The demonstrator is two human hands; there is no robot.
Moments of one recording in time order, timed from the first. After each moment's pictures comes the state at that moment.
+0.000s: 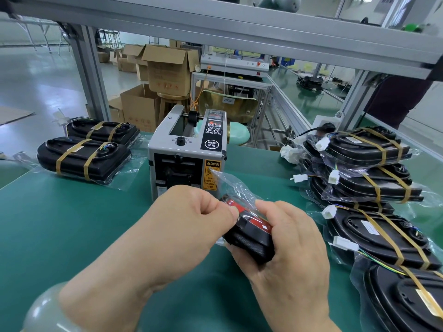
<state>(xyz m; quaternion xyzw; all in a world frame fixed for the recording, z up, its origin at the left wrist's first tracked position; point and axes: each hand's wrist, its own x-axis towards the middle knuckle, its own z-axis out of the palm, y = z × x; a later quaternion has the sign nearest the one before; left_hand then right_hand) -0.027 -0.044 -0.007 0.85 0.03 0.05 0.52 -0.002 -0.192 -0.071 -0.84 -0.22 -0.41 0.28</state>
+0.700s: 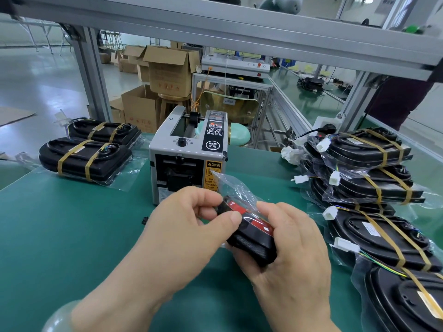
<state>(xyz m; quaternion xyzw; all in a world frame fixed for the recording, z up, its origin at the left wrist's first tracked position) -0.025 -0.048 -0.029 0.78 0.10 0.12 0.61 -0.001 -0.192 -0.072 -0.84 -0.21 -0.41 0.28</state>
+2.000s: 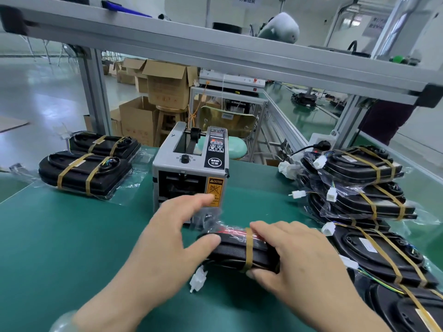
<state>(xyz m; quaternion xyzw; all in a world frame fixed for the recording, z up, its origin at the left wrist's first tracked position) -0.010 -0.010 -0.058 0.87 -0.03 0.18 0.45 0.014 -0.216 -0.040 -0.95 -0.25 -0.17 0.01</state>
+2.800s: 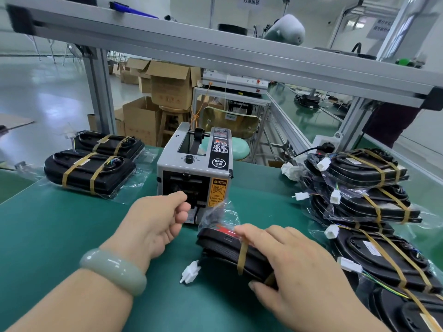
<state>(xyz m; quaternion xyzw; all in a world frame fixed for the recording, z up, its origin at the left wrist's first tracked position) 0.044 0.010 -0.051 0.57 0.30 0.03 0.76 0.001 -0.209 -0.031 -0.95 -0.29 -0.12 -0.02</state>
